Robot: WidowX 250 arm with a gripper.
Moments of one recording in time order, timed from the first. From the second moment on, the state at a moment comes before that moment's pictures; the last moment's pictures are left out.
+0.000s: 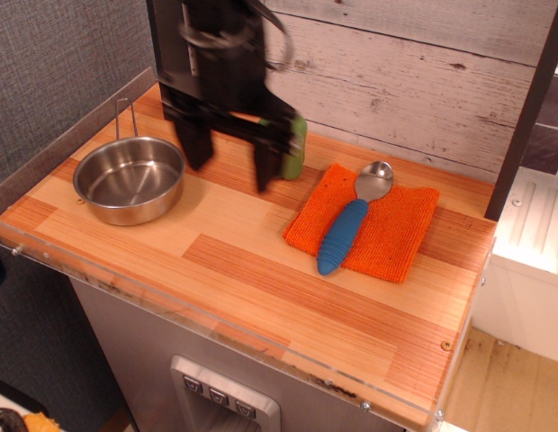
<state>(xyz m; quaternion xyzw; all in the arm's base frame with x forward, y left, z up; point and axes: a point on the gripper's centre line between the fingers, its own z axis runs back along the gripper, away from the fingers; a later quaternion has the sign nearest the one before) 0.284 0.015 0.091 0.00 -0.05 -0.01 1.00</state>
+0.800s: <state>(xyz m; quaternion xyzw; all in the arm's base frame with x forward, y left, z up) 0.338 -0.052 0.026 0.01 -0.02 0.01 1.00</state>
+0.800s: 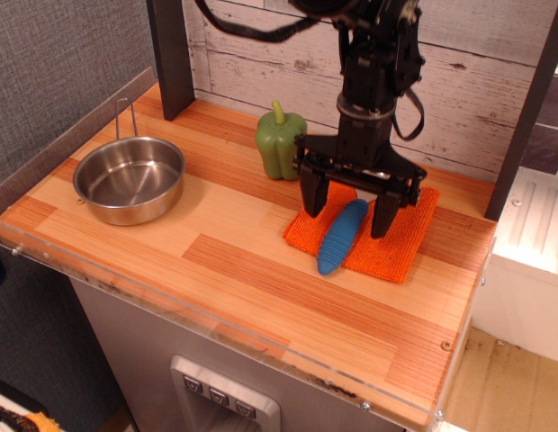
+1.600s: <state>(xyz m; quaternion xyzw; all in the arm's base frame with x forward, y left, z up) 0.343 -0.049 0.019 0.02 -0.04 0.01 1.00</state>
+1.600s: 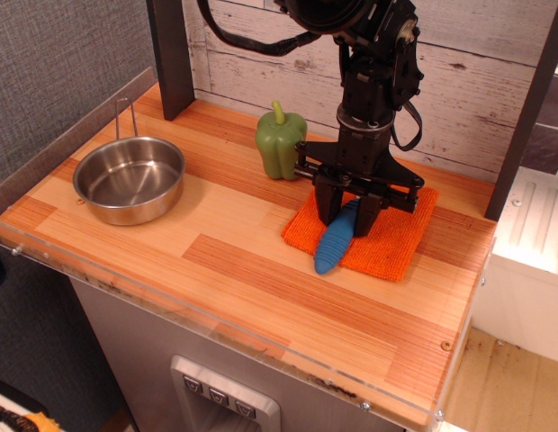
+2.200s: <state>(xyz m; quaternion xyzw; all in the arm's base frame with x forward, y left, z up) 0.344 -0.050 0.012 0.02 -0.03 0.00 1.00</state>
